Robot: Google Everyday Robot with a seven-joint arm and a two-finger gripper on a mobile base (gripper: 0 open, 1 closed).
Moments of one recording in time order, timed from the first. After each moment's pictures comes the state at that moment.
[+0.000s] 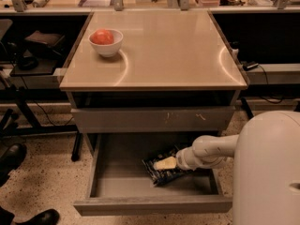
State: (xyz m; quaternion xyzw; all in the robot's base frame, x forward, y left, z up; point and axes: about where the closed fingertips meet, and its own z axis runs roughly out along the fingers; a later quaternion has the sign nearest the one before) arm 0.571 -0.111 0.397 -0.13 0.96 0.19 0.18
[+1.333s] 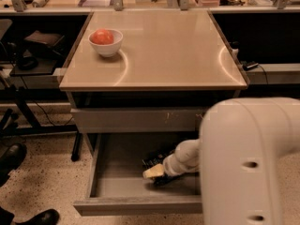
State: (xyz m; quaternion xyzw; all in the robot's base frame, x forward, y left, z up) arm 0.552 -0.066 0.367 -0.16 0.96 0.17 0.15
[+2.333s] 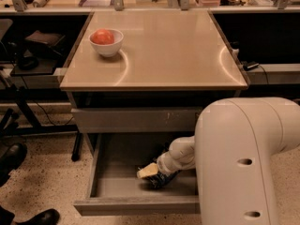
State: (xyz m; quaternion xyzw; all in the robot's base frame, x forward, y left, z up) arm 0.557 -0.035 0.365 -0.19 0.95 0.19 0.14
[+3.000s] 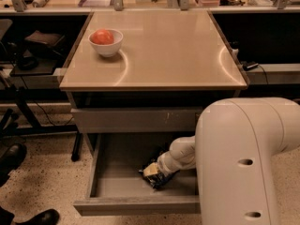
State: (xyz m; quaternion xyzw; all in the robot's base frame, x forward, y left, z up) arm 0.557 -0.035 0.365 -0.19 0.95 0.19 0.14
